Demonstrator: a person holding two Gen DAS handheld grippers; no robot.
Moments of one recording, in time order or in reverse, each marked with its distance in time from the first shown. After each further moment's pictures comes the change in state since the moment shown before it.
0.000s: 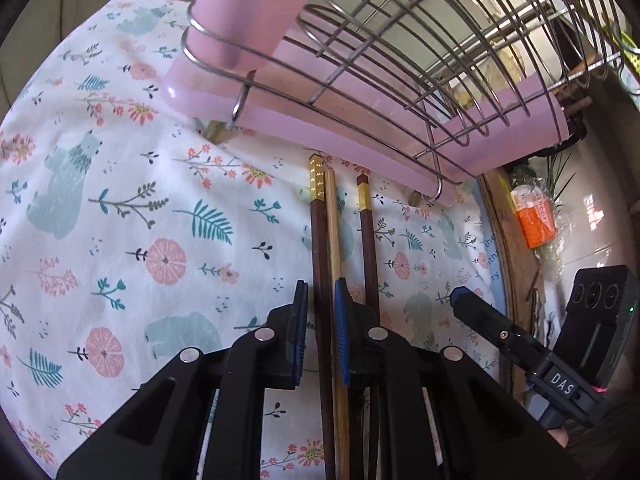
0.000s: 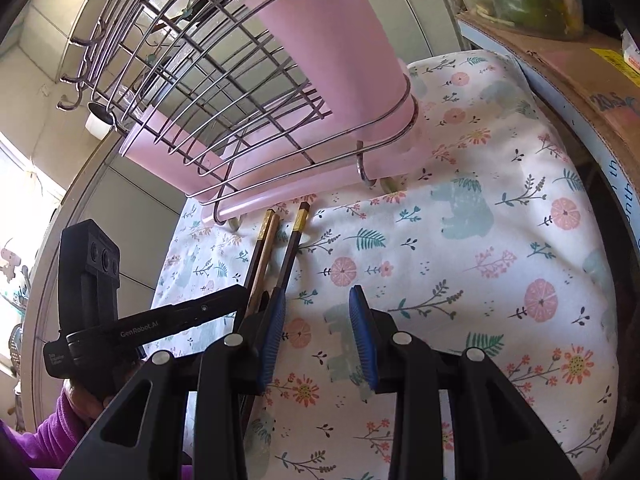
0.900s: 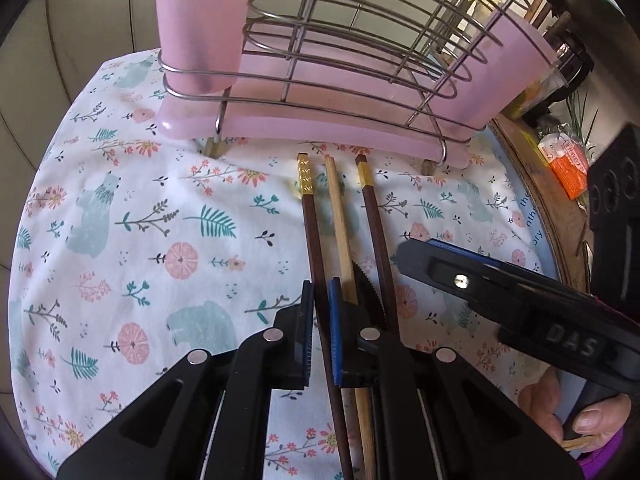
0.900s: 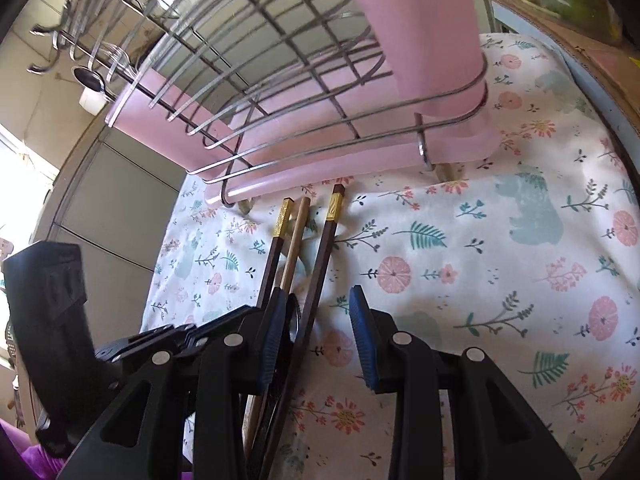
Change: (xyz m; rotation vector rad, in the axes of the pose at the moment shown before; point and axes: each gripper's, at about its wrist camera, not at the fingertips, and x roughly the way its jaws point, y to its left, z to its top) left arm -0.006 -0.036 -0.022 0.202 -0.031 0.228; right arm 0.050 0.030 0.010 -0.017 0.118 -0.017
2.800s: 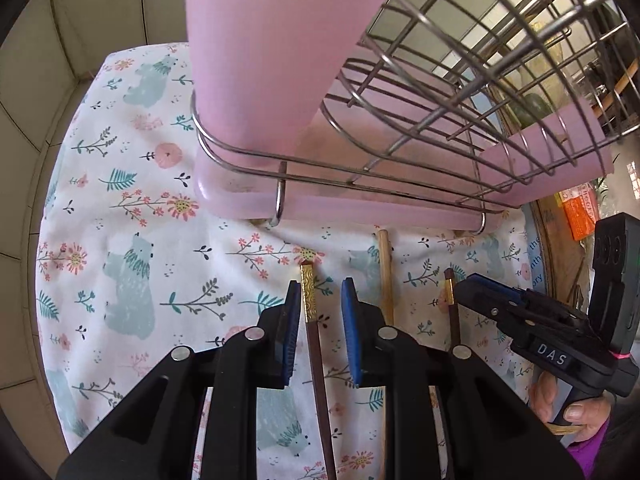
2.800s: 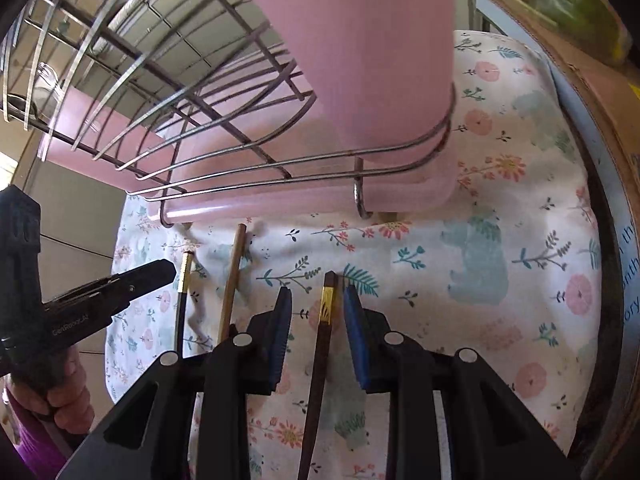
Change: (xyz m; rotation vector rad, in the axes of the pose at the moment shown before) left arm -0.004 0.055 0.073 -0.086 0.161 -0.019; right arm 0.001 -0.024 0.047 -0.004 0.143 -0.176
